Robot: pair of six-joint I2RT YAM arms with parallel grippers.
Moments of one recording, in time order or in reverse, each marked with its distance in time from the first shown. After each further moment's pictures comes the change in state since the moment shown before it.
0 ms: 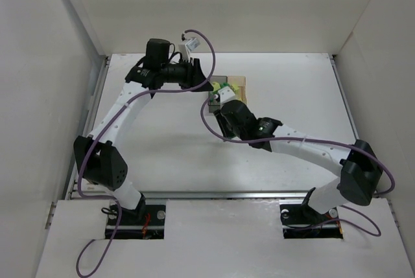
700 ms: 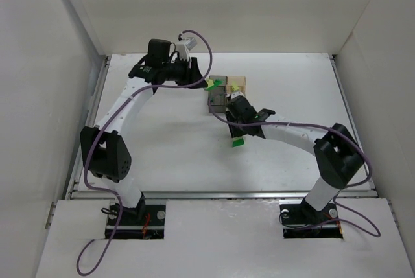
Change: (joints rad) left arm 0.026 0.103 0.042 0.012 -0.126 0.034; right arm -0.179 0.182 -0.018 -0.098 -0.134 0.152
